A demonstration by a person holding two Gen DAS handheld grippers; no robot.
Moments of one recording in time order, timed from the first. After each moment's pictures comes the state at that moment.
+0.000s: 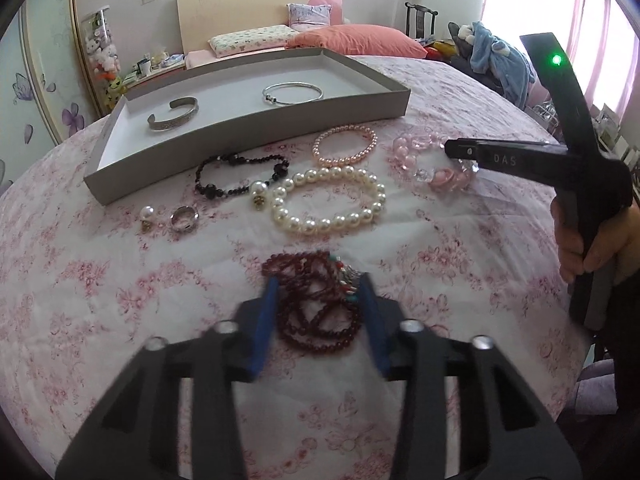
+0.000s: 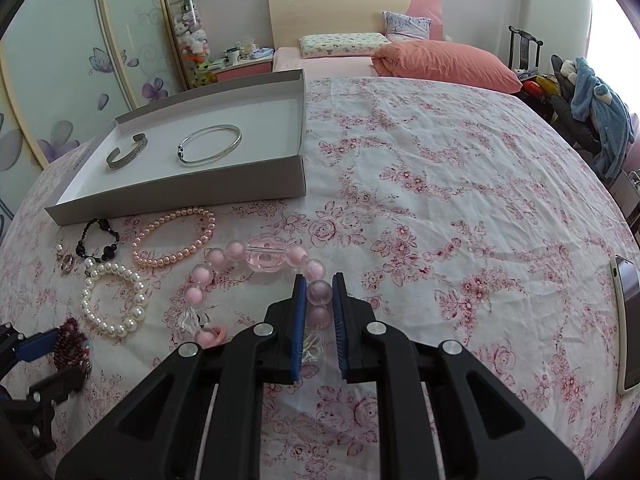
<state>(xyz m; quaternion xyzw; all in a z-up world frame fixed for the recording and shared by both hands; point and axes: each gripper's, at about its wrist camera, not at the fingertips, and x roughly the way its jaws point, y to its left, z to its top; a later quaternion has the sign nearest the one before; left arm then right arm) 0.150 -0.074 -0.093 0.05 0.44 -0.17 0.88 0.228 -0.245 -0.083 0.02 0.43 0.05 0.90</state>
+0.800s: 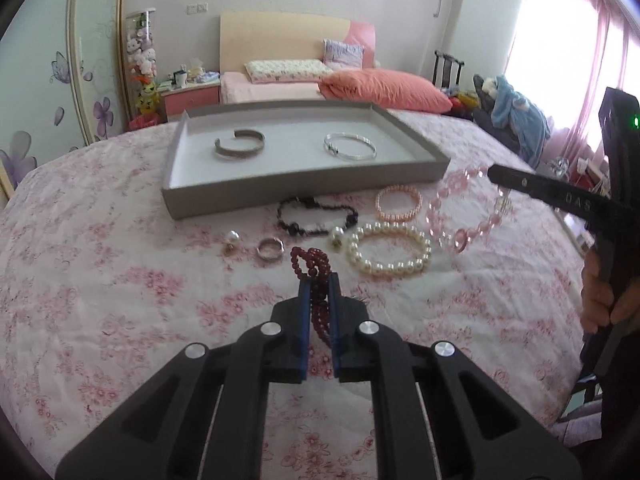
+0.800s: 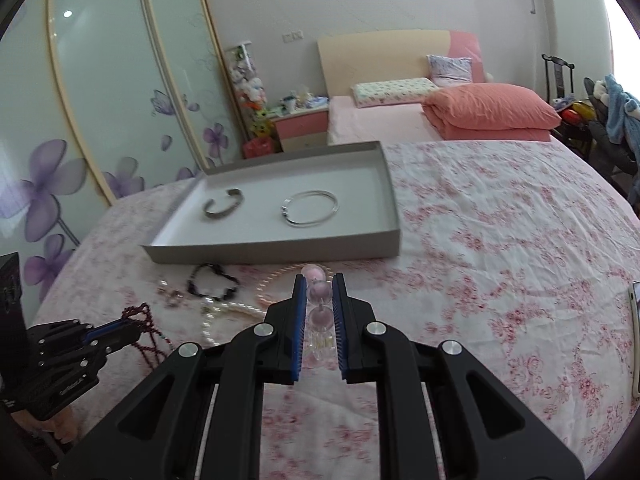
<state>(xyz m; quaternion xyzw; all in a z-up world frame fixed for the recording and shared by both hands) 0.139 -0.015 -0.057 -0.02 0.38 -0.13 0.92 0.190 -0.213 -0.025 0.06 0.34 0.15 0.93</state>
